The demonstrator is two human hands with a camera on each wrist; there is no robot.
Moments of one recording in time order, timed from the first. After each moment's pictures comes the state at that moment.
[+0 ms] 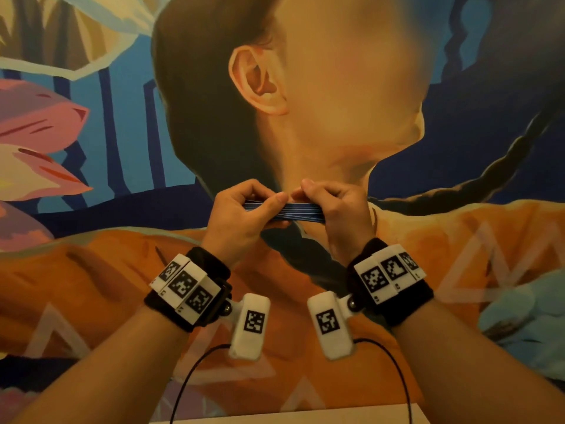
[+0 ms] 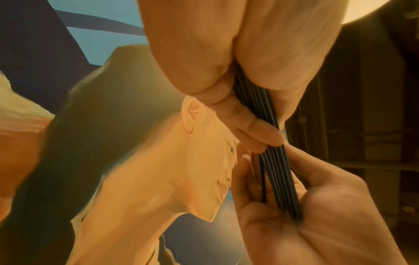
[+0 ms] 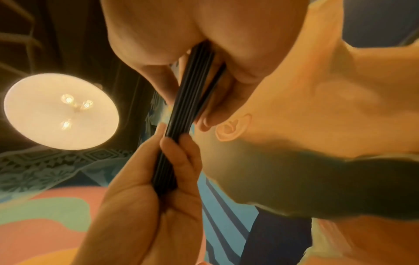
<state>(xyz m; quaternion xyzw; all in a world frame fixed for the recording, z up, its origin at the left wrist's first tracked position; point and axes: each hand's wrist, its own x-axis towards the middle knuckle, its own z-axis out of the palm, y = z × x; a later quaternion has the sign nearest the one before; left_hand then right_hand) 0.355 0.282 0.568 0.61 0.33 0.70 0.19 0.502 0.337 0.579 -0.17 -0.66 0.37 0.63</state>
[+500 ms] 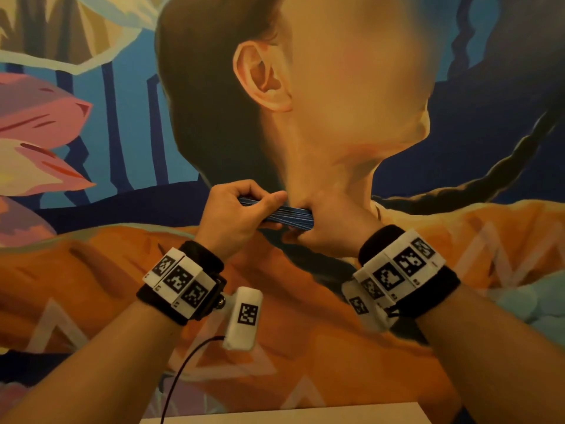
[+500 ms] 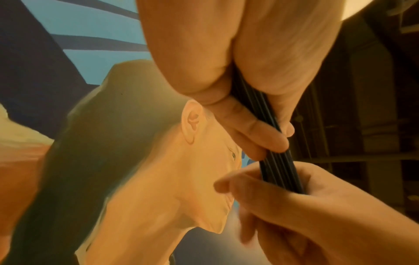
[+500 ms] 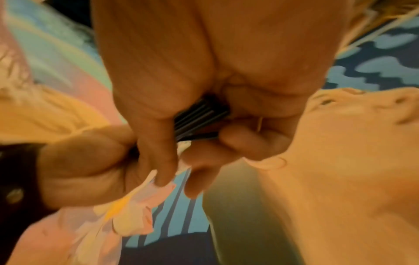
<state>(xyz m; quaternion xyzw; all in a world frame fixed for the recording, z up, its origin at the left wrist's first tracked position) 0.341 0.280 0.571 0.62 0.37 0.67 0.13 0.505 0.321 0.600 -0.36 -0.89 -0.03 0.26</state>
